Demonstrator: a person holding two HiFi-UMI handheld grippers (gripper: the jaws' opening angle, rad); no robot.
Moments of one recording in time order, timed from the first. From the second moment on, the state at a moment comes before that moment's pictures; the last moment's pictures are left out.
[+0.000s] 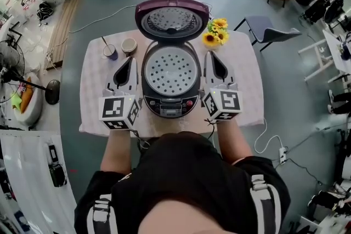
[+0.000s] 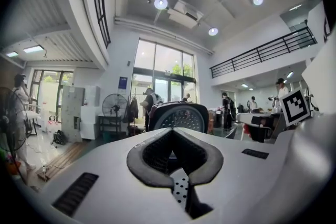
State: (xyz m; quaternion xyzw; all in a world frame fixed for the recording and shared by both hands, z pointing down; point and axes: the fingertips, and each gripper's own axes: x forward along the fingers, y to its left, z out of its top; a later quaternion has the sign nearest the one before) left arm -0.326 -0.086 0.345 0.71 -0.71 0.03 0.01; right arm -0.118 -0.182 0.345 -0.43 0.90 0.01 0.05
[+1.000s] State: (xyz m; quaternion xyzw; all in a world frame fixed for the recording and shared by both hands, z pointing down) left arm -0.316 -0.111 0.399 0.71 -0.69 0.12 0.09; right arm -0.127 -0.209 0.390 -0.38 0.92 -0.05 -0.04
